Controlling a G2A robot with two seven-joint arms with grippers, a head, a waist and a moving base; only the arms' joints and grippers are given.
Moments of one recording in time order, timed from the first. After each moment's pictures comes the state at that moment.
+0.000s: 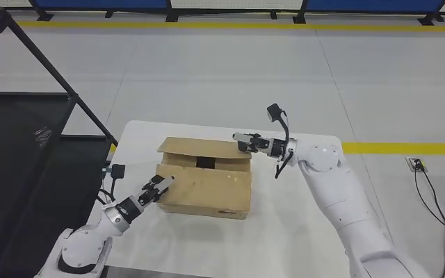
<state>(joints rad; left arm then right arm) 1.27 -1.05 -1.50 -1.68 0.02 -0.31 -0.58 -0.40 -1.43 1.17 -0.75 0.05 -0.50 1.02</state>
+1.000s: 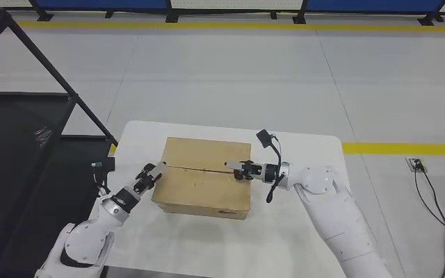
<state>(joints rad) 1.25 -1.06 -1.52 -1.65 0.03 -0.29 -0.42 -0.64 -1.38 1.17 -1.06 0.01 -0.28 1.02</state>
